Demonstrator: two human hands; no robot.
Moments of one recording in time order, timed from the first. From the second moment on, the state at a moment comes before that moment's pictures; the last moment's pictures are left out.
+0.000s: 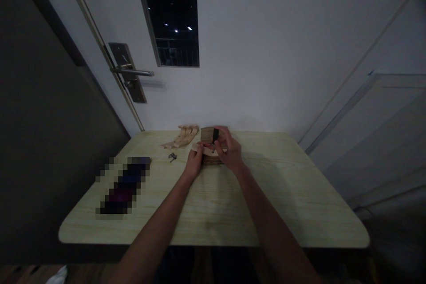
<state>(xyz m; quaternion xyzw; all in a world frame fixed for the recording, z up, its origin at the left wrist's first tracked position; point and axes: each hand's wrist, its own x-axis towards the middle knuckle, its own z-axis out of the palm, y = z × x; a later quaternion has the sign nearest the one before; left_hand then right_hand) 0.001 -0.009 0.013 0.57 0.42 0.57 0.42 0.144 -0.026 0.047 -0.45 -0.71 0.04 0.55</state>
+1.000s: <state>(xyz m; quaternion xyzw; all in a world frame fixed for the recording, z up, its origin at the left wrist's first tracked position) -0.003 -0.003 0.005 0.59 0.40 0.56 0.43 0.147 -0.016 0.044 -0.46 -0.72 0.05 0.52</state>
